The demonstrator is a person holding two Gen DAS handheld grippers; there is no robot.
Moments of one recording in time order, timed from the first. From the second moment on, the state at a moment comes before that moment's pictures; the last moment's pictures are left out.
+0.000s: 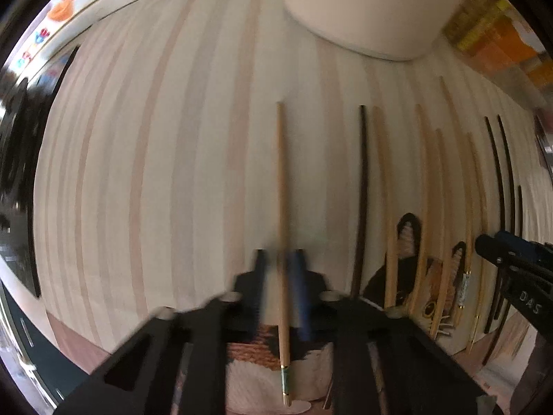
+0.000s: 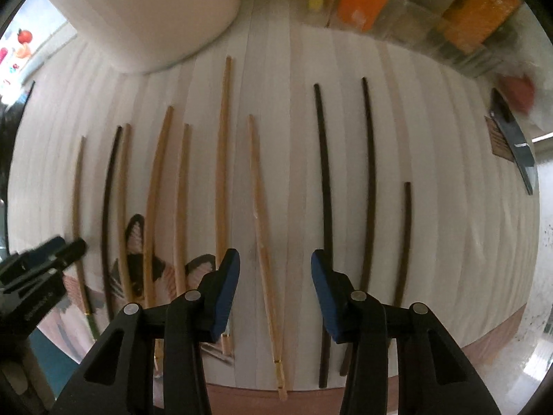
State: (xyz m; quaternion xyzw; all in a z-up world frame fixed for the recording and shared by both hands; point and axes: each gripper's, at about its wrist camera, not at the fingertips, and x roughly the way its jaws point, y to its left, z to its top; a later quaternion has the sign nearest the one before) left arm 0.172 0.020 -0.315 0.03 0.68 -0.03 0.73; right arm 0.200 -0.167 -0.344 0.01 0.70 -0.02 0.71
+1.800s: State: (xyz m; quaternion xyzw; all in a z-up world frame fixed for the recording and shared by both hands) left arm 0.133 0.013 -0.169 0.01 0.60 -0.01 0.80; right arm 0.189 -0.177 -0.277 0.08 0.67 0.01 0.74
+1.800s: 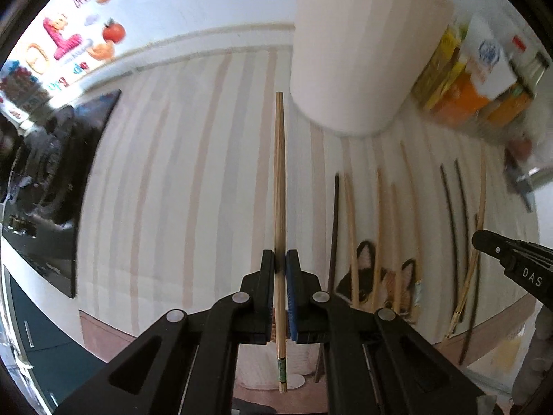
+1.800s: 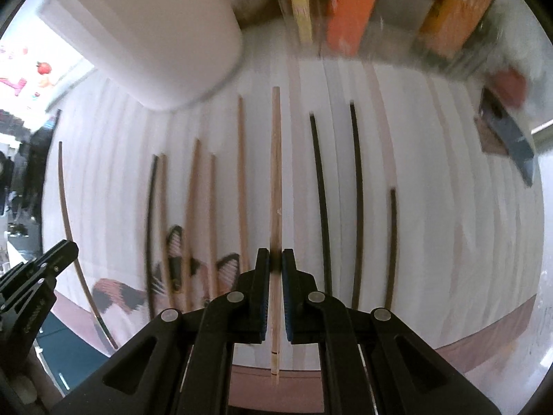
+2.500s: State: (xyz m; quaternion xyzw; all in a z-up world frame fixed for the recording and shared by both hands) left arm 0.250 0.030 0.043 -0.09 0.38 -0.06 0.92; right arm 0.289 -0.164 -0.067 0.14 0.44 0.07 0.89
